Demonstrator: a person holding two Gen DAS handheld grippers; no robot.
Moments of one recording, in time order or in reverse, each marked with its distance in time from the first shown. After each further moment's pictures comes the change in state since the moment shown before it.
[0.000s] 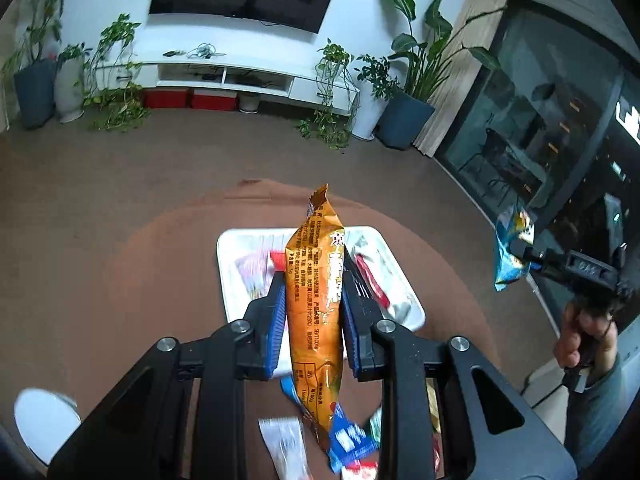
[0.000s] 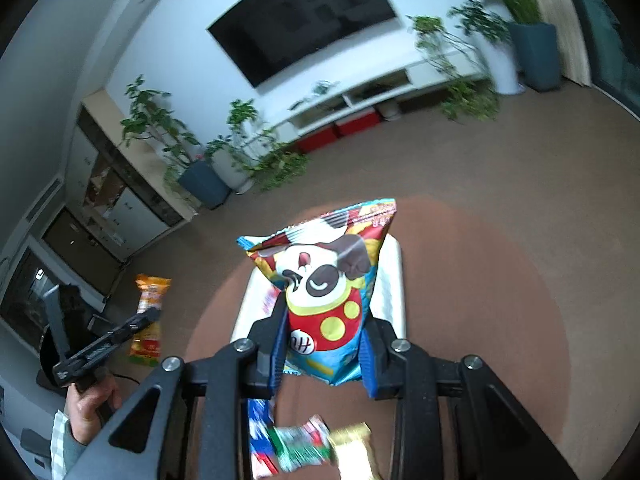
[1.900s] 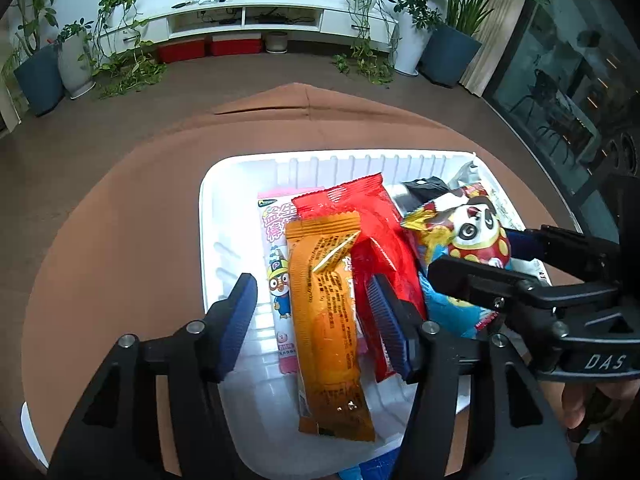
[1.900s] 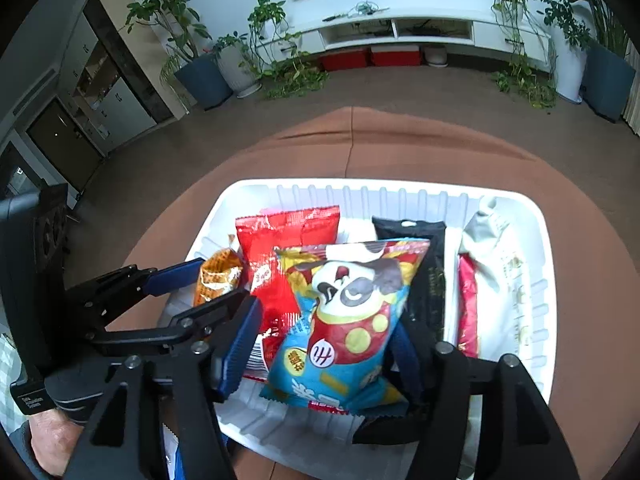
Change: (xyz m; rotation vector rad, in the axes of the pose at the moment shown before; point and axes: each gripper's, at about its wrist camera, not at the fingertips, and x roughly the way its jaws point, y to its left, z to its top) left arm 0.212 0.030 -0.049 0.030 0.208 0.173; right arm 0.212 0.029 -0.040 -0.220 0.278 -0.100
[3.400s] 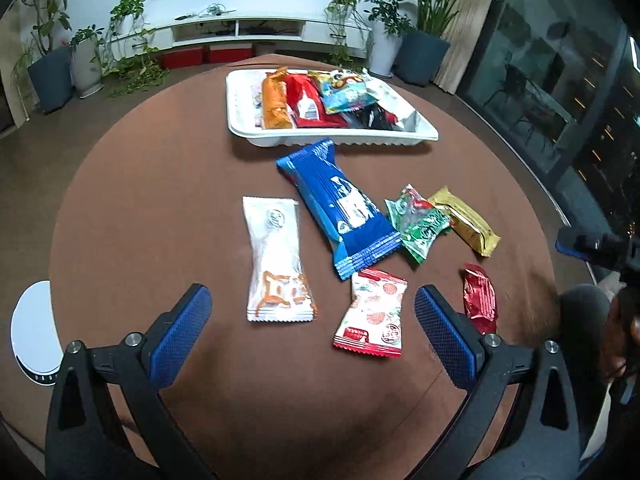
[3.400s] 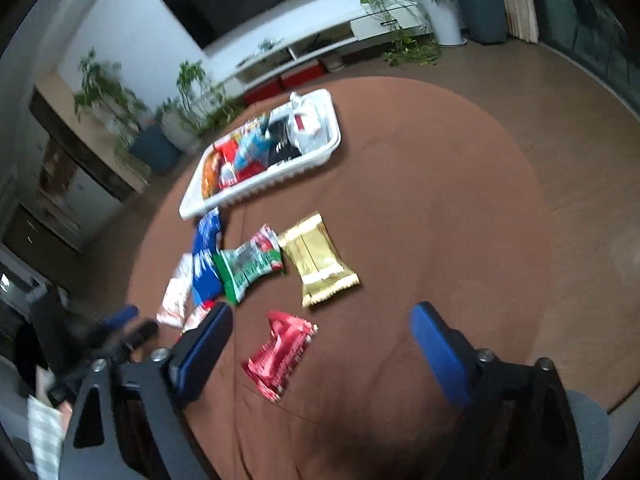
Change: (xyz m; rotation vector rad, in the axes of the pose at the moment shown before) left arm -0.203 -0.044 -0.251 0.015 -0.065 -0.030; right arm -0.195 -0.014 -0.265 0.330 -0.118 -0.099
